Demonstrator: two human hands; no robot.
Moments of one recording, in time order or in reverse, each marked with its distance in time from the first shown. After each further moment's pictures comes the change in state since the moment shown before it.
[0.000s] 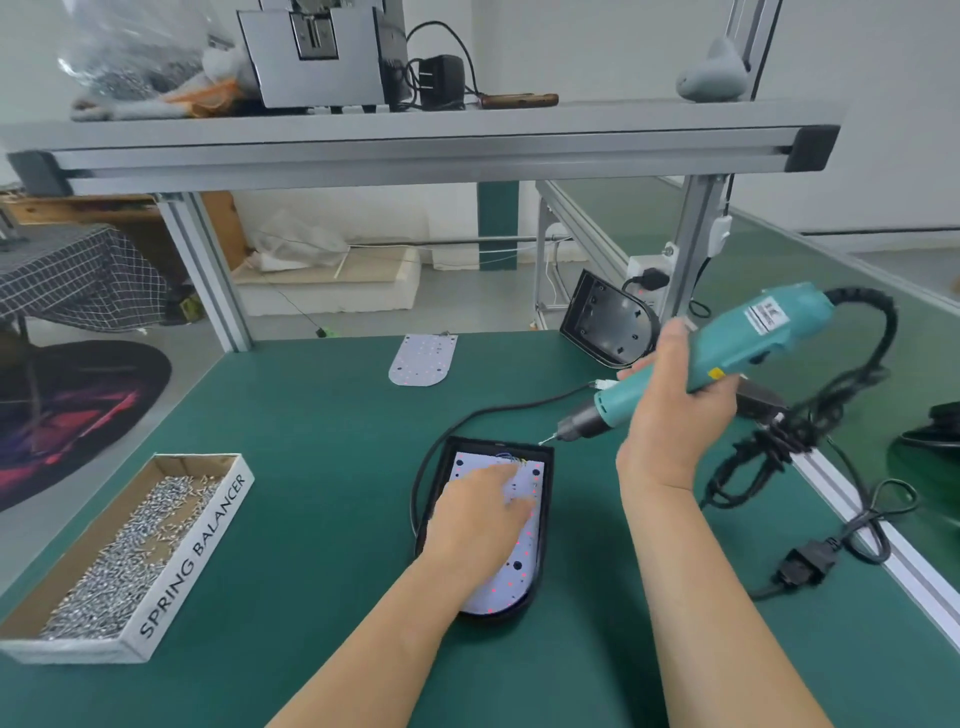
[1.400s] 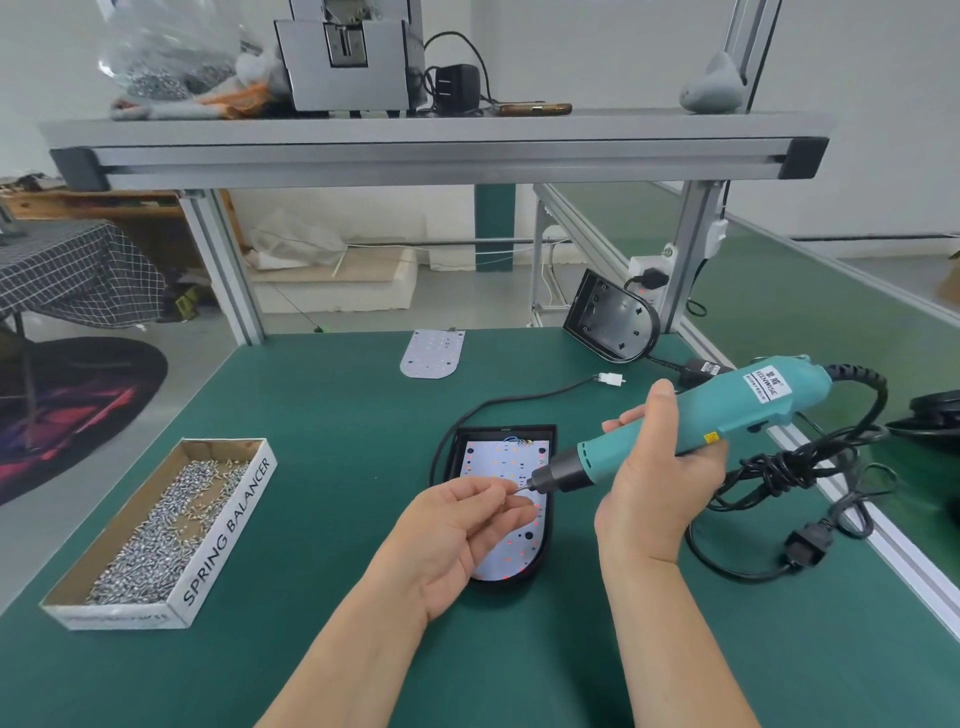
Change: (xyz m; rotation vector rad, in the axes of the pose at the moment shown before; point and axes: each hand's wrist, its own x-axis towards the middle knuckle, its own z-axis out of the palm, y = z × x) left_hand -0.046 -0.031 -0.030 -1.453 -0.224 -0.257; right_hand -0.080 -0.024 -0.017 -0.012 0.099 0.094
